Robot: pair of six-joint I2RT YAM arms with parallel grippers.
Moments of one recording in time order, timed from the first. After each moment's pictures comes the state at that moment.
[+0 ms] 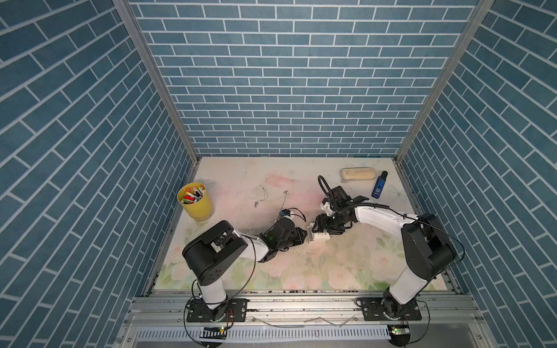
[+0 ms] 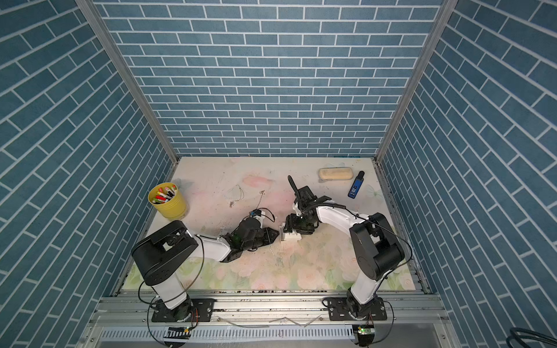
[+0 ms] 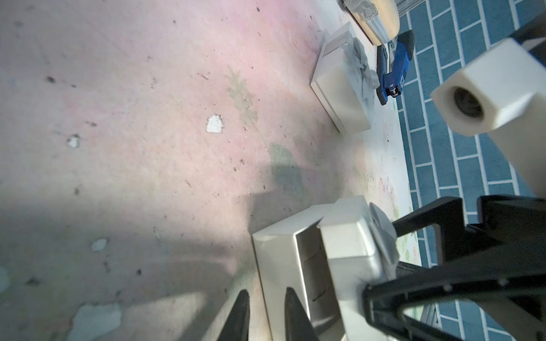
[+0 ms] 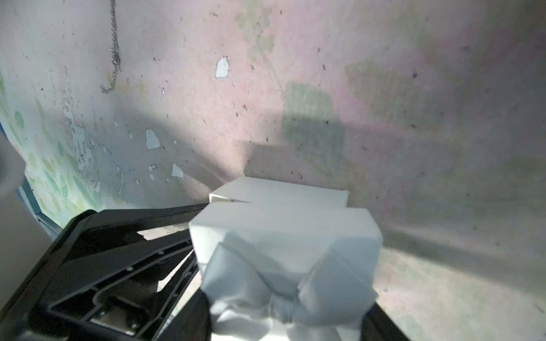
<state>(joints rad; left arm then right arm) -0.83 1.75 0.60 0.56 0.10 -0.97 0.59 1.70 1.07 -0.64 -0.40 0.50</state>
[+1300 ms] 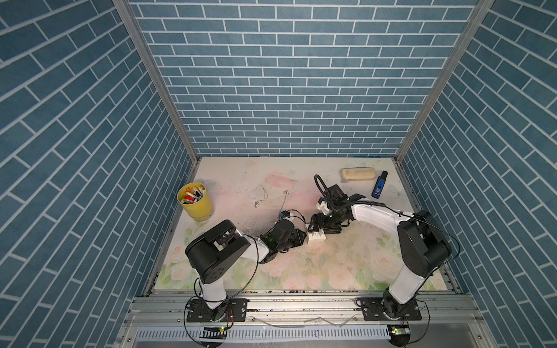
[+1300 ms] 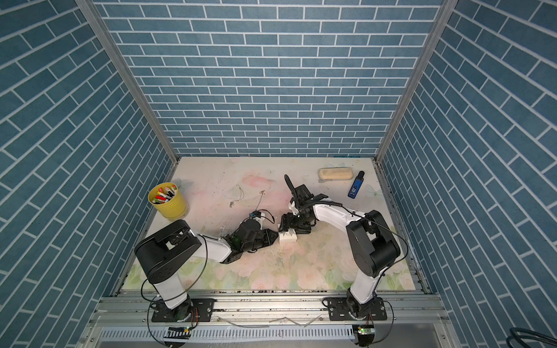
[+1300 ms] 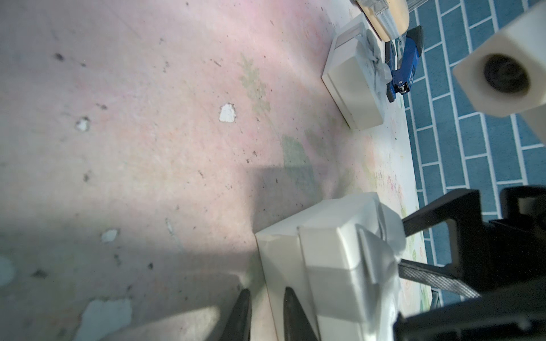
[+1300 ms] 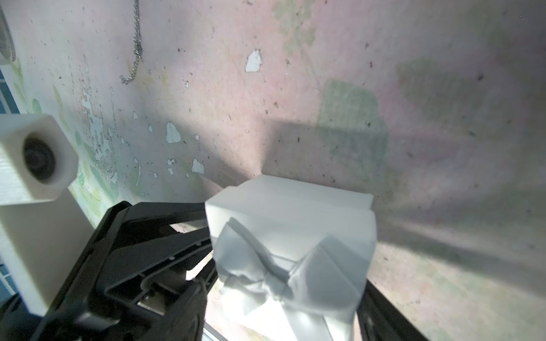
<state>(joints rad) -0.83 1.77 0.58 0.59 0.10 -0.98 0.61 1.73 1.12 -0.66 -0.45 0.49</state>
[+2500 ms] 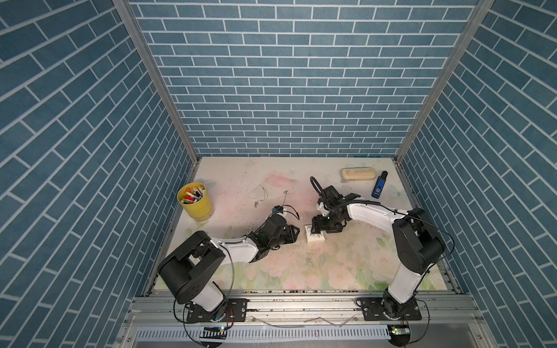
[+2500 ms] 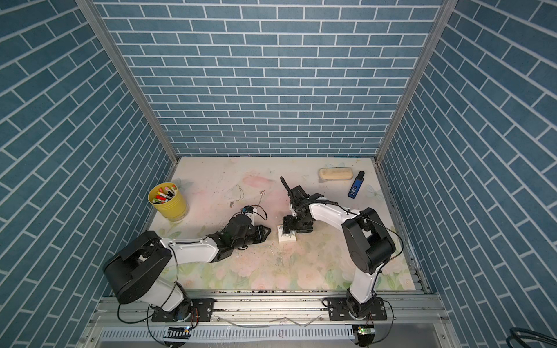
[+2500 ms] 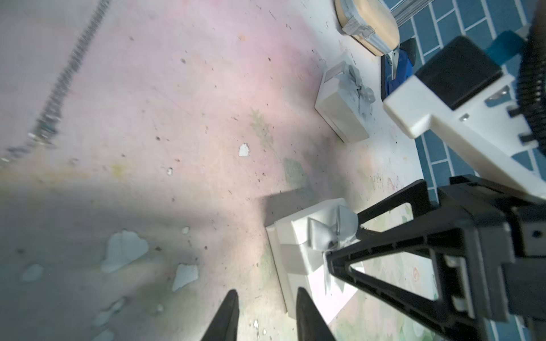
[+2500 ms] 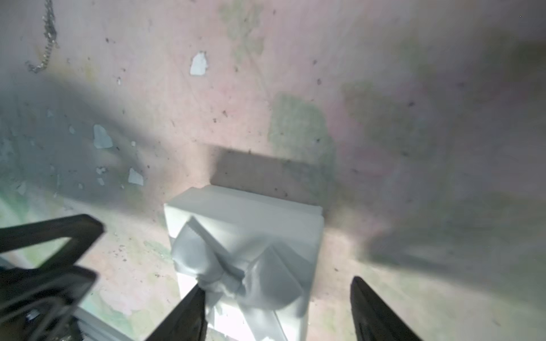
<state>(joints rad) -0.73 1.49 0.59 0.27 0.07 -0.79 0.63 1.75 1.17 -0.74 -0.22 0.40</state>
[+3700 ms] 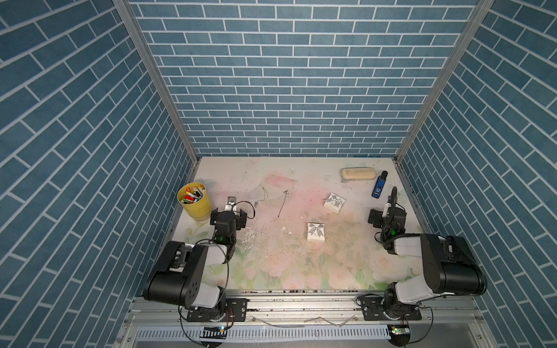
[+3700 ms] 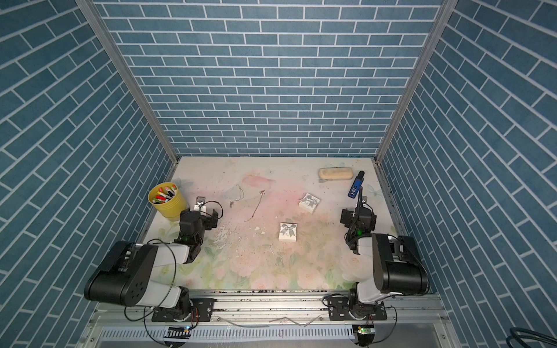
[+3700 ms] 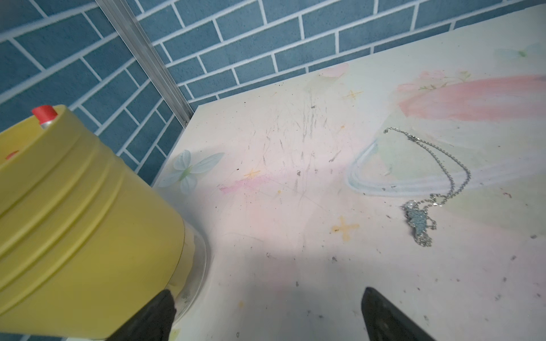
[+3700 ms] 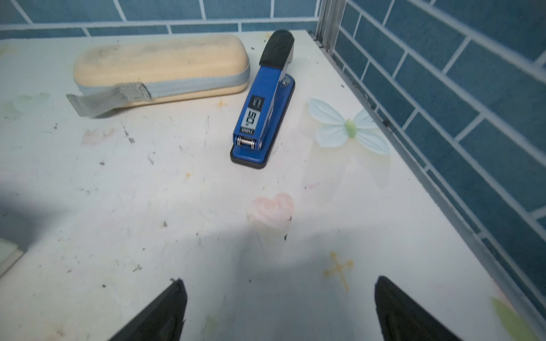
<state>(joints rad) -0.14 1.50 0.29 0.84 -0.34 0.15 -0.02 1.53 0.35 0.69 0.16 0.02</state>
